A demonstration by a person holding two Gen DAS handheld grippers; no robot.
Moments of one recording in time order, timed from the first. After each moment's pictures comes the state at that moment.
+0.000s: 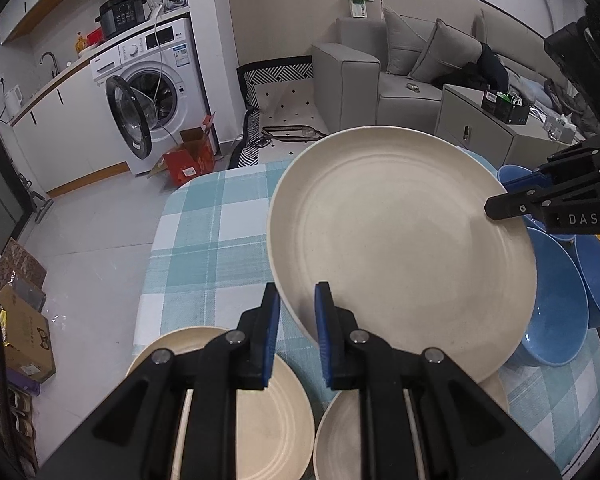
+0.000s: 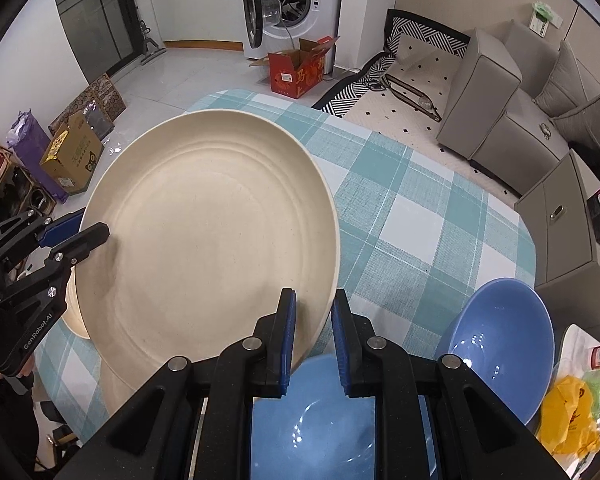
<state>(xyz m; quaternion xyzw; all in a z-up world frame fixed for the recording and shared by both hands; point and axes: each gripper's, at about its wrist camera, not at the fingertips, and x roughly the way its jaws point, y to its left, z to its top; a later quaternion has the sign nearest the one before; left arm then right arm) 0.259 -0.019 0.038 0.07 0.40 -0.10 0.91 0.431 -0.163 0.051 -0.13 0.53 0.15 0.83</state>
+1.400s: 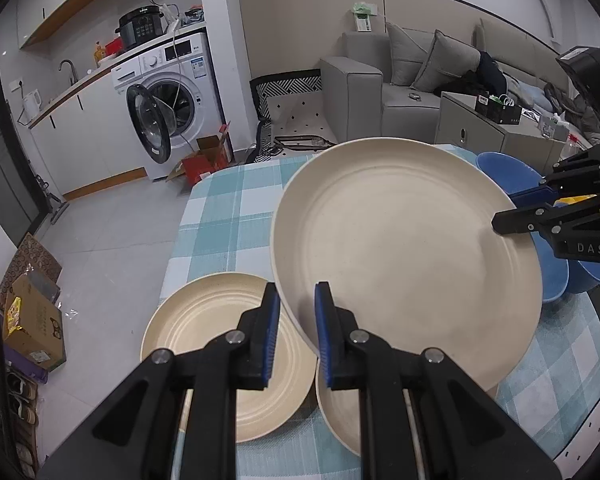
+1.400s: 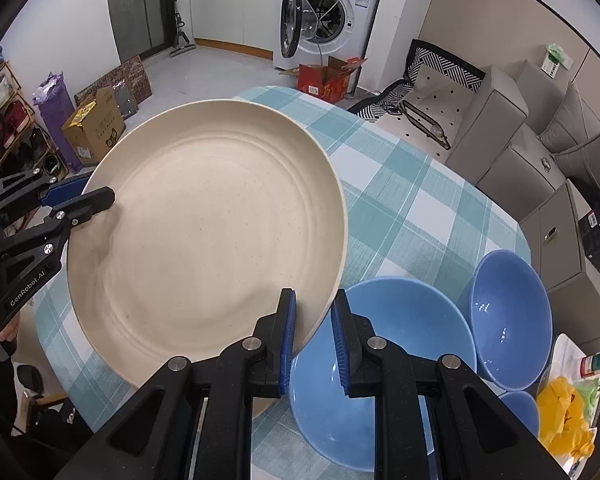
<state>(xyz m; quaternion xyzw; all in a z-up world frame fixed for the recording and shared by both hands) 0.171 -0.002 0.047 0.07 0.37 -0.08 0.92 0.322 -0.140 0.054 -0.18 0.48 0.18 0.84</state>
